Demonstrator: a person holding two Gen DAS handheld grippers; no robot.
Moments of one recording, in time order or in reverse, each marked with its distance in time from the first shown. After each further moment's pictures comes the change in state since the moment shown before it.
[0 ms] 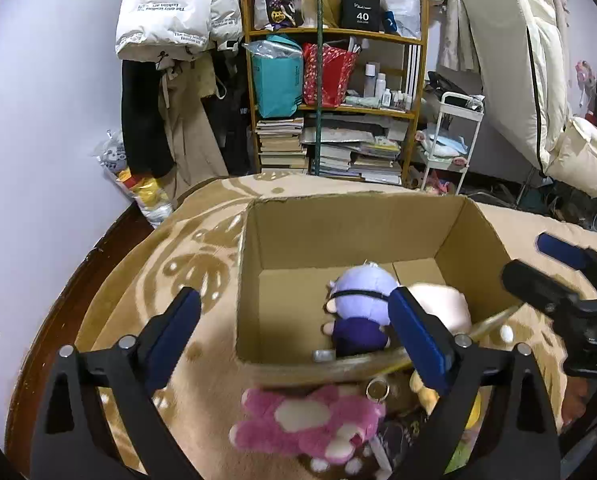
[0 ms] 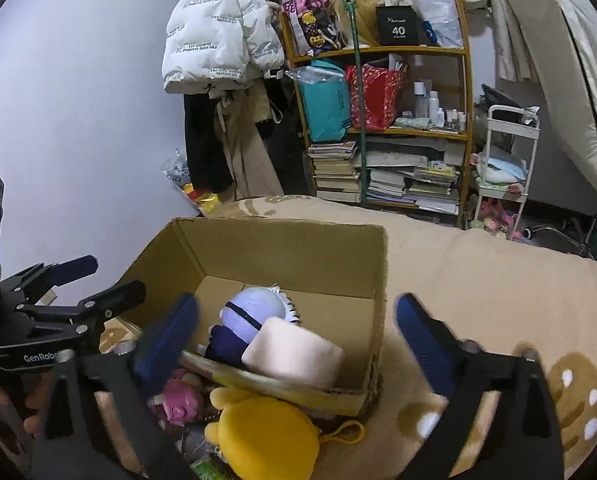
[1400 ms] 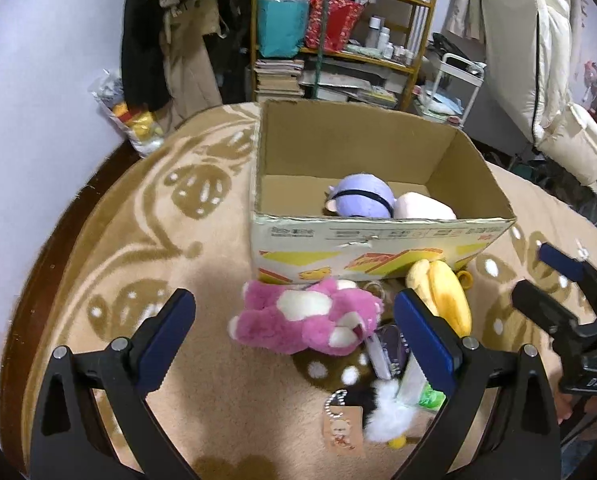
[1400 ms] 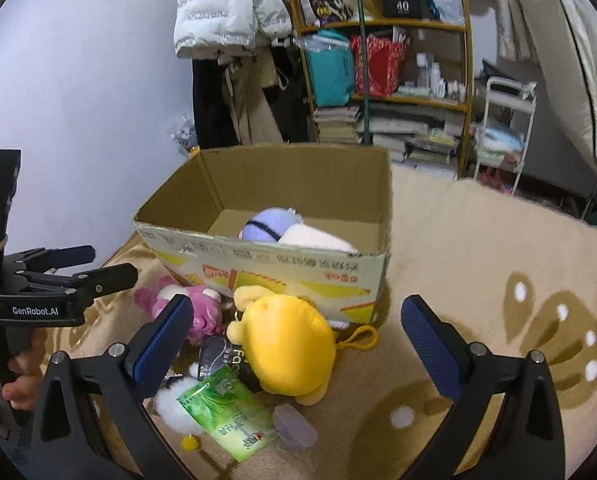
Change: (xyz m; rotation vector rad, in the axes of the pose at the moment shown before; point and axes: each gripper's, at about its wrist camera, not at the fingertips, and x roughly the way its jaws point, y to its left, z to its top) left arm -0.015 0.020 -0.050 -0.069 0.204 -0.099; right arm -0.030 0.013 -0.055 -0.002 0.133 0.013
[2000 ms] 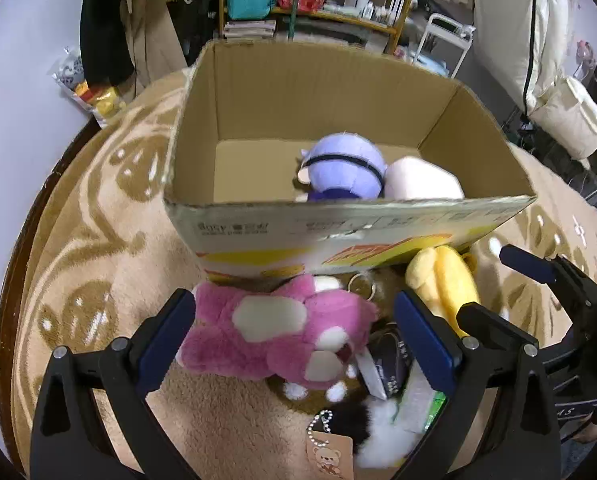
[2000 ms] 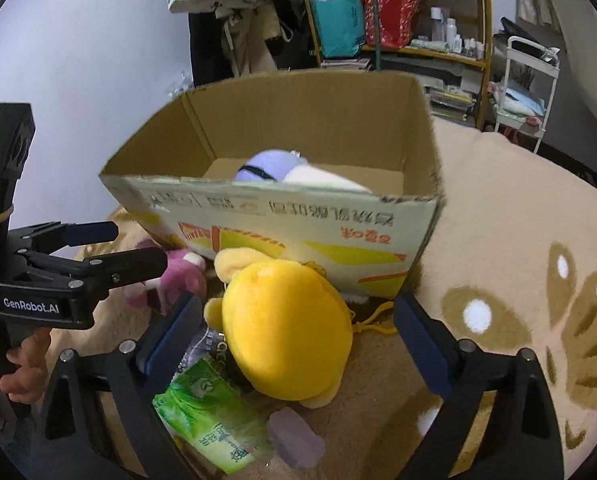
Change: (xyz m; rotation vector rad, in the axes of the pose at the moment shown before) left arm 0.063 -0.012 0.007 0.044 0.149 -0.045; right arm 0.060 -0.001 -0.015 -0.013 0.161 0.028
